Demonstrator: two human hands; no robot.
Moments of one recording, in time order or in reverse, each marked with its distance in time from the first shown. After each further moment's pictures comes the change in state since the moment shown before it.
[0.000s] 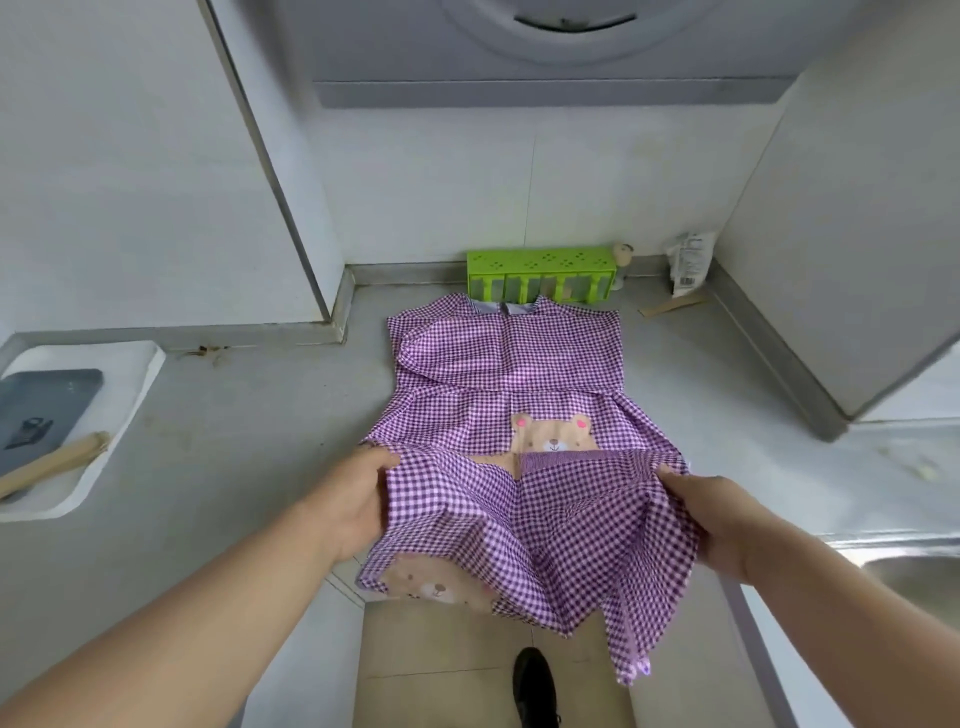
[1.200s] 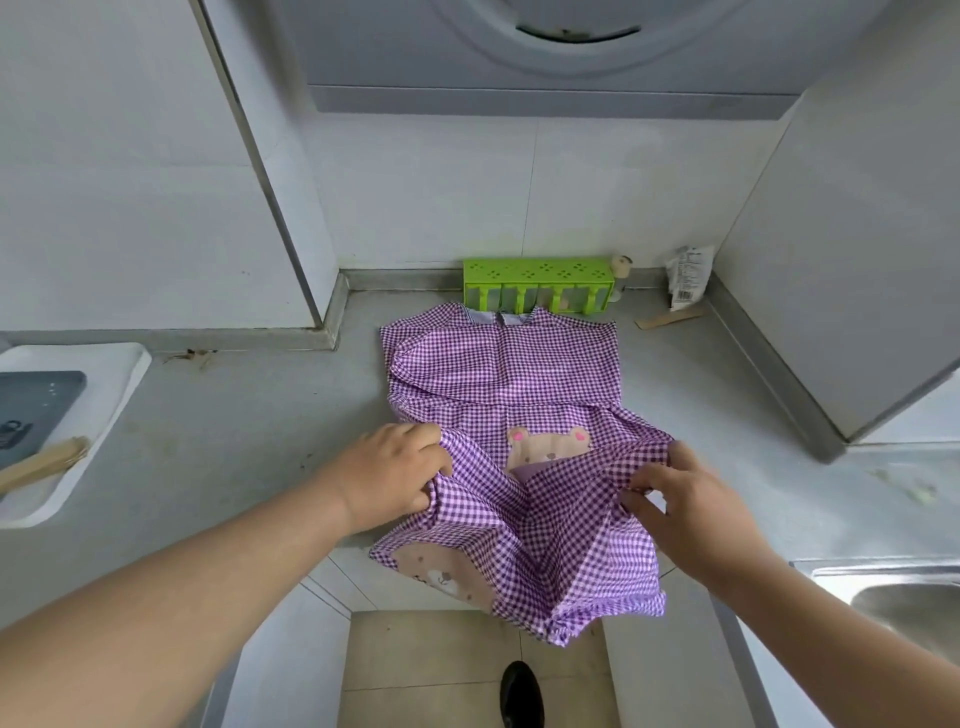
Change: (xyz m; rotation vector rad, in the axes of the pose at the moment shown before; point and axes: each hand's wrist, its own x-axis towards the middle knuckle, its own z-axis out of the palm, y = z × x) left_hand 0.015 0.037 0.016 1.892 -0.160 1.053; right_hand 0.013 0.001 -0.009 -1.079 0.233 -1.079
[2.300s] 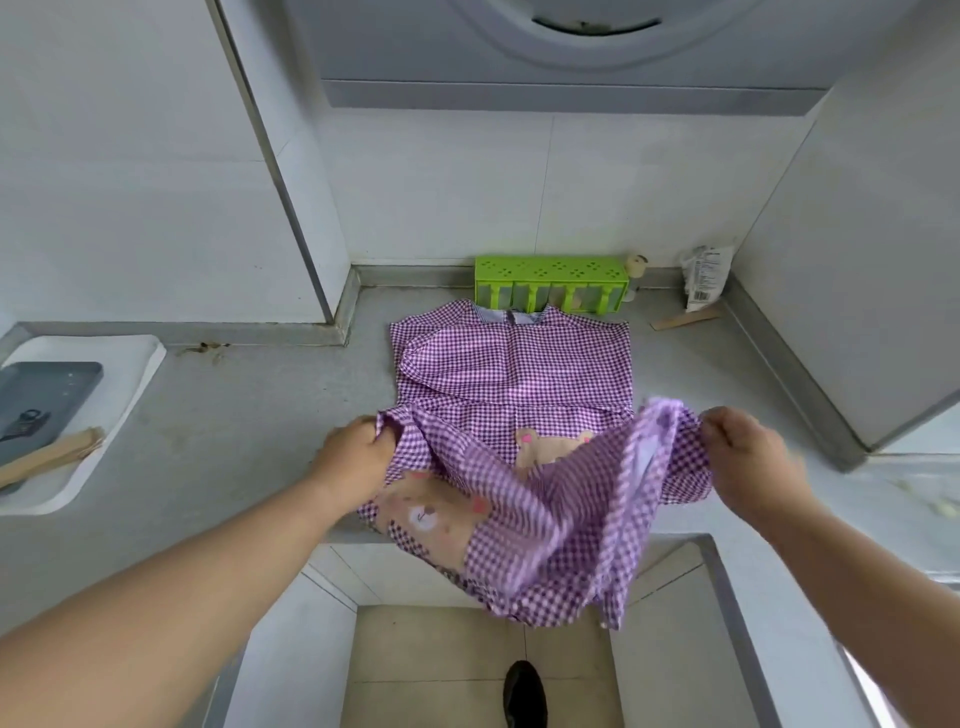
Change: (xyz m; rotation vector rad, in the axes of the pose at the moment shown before) left_hand -0.007 -0.027 0.015 -0.660 0.152 -0.822; right_hand 0.052 0.029 -0.031 0.121 0.057 0.327
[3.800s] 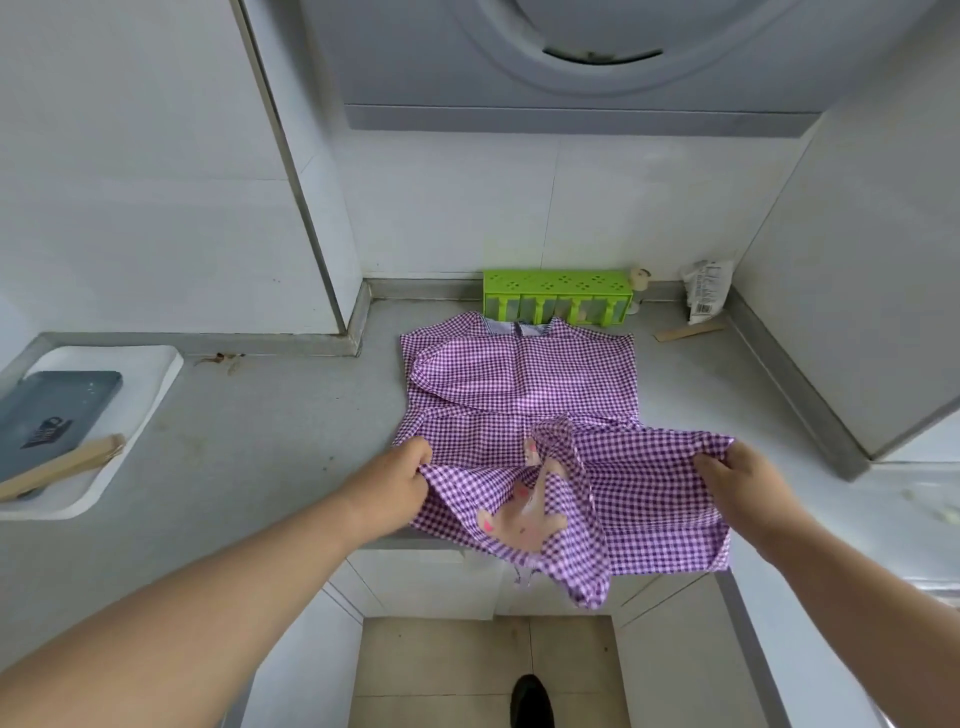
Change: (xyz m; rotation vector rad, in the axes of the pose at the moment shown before) left_hand -0.023 0.006 0.009 0.142 -0.282 0.131; right_hand -0.020 -0.012 0.007 0.259 -0.150 0.291
